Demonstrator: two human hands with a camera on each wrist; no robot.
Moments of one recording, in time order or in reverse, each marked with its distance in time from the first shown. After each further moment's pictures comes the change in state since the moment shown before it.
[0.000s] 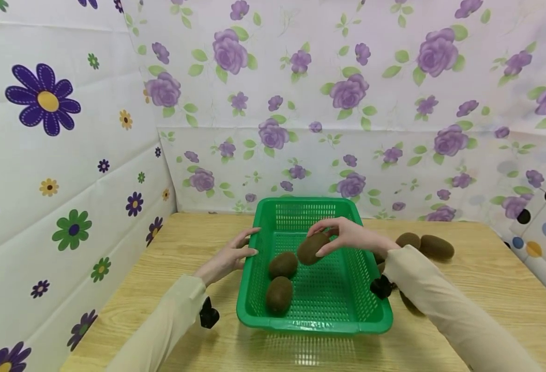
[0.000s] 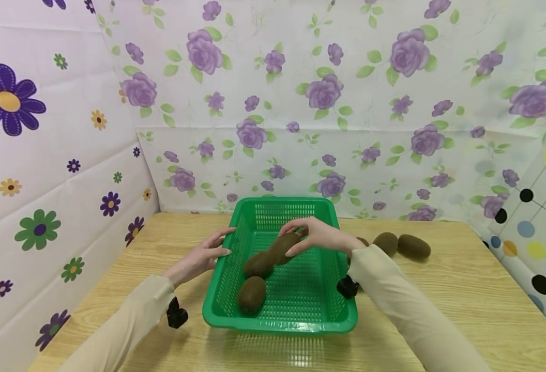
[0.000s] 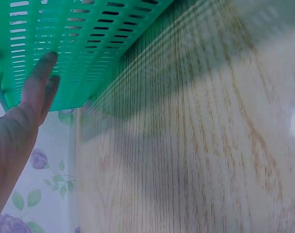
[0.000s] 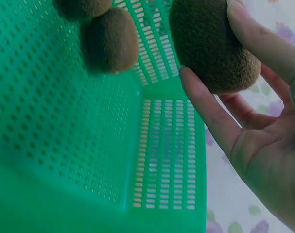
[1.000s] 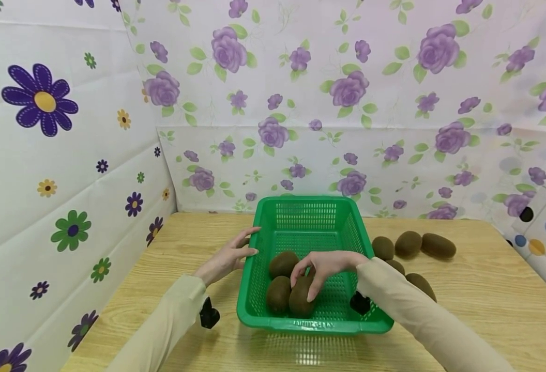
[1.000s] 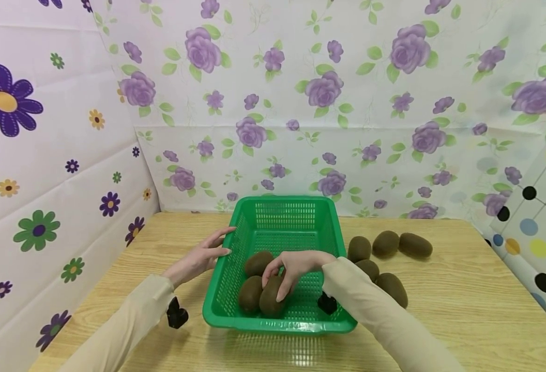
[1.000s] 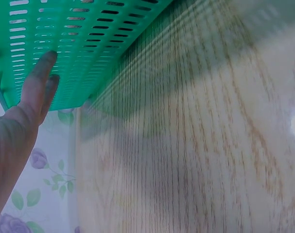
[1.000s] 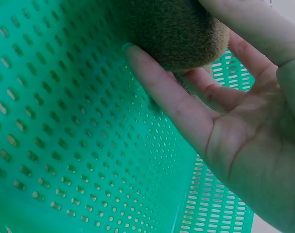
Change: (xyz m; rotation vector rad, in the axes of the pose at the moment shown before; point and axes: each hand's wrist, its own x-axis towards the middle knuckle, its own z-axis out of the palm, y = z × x) left_hand 0.001 -0.003 -0.002 -0.003 0.011 -0.010; right_hand 0.025 0.014 0.056 0.087 -0.441 0.089
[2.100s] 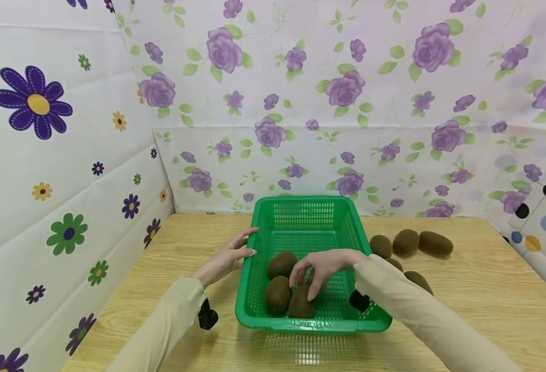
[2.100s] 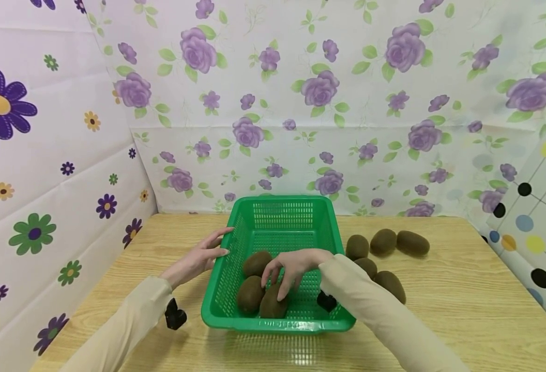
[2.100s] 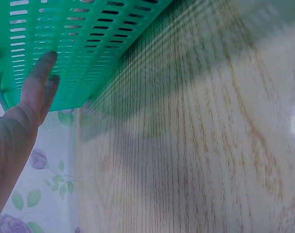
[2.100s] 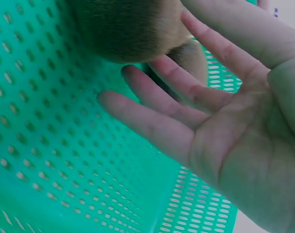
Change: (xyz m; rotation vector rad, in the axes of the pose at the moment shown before) left_hand -0.002 0.004 0.003 -0.006 -0.011 0.000; right_hand -0.006 -0.012 0.001 0.065 0.002 0.199
